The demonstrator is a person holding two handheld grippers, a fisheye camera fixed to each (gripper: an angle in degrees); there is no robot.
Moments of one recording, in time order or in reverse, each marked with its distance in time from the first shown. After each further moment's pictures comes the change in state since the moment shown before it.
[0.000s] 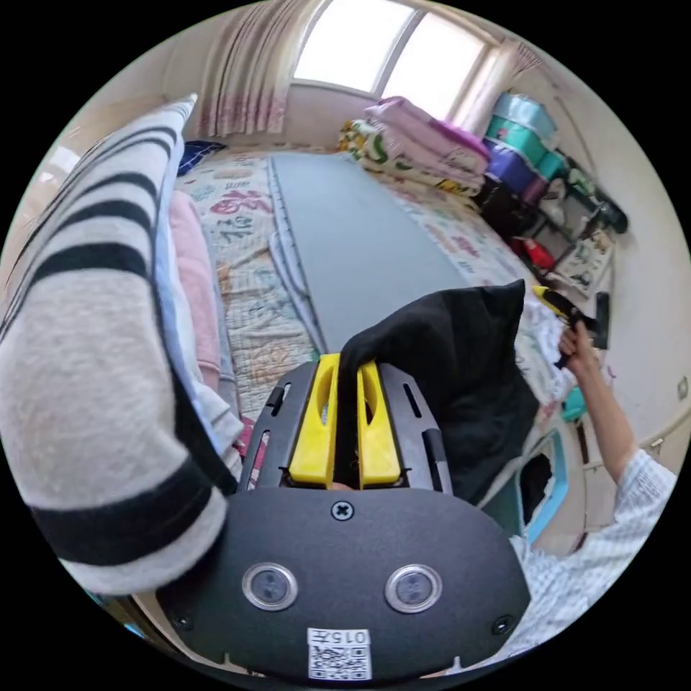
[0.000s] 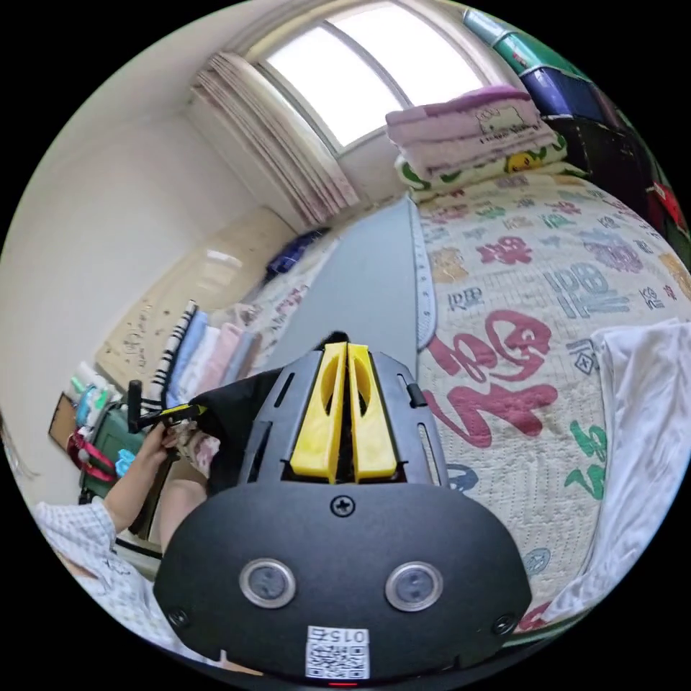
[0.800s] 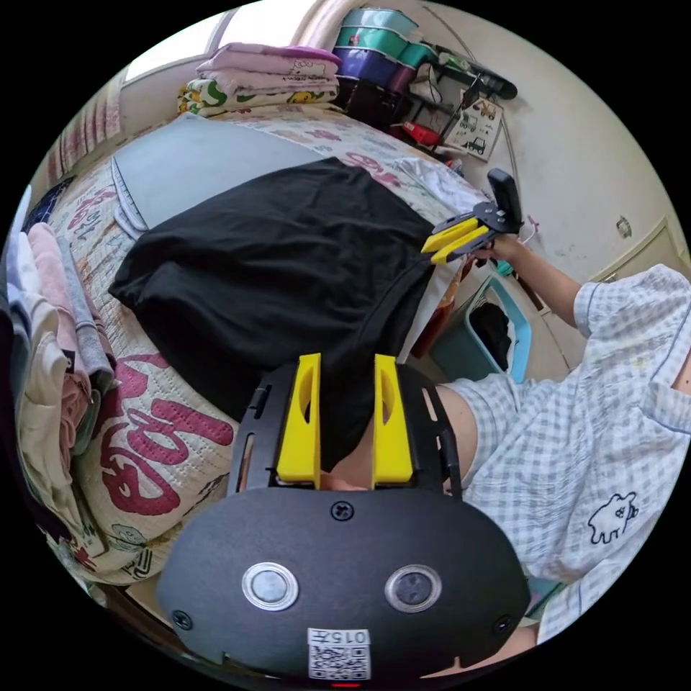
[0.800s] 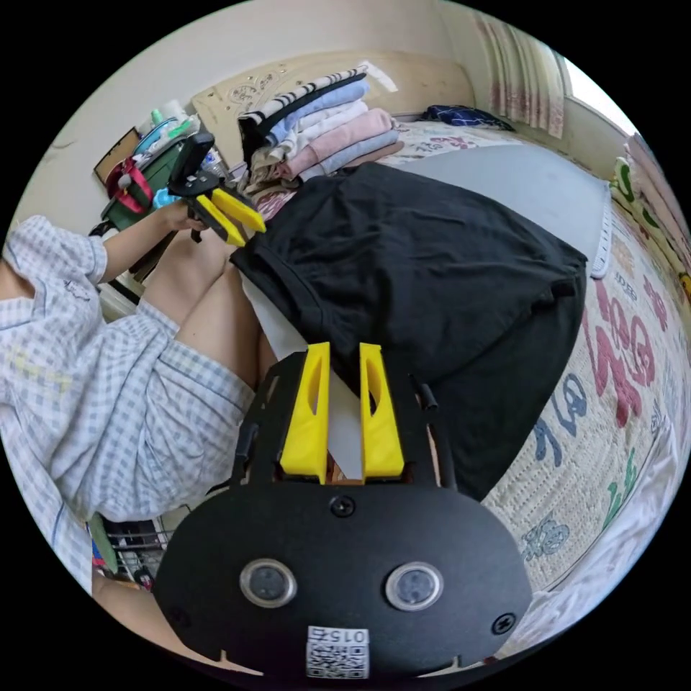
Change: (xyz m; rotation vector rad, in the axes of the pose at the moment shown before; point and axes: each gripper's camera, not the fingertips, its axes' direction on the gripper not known) left arm 0.111 0.112 0.060 -0.273 0.296 0.494; right arm -0.103 0.326 0.002 -0.538 -0.164 -0.601
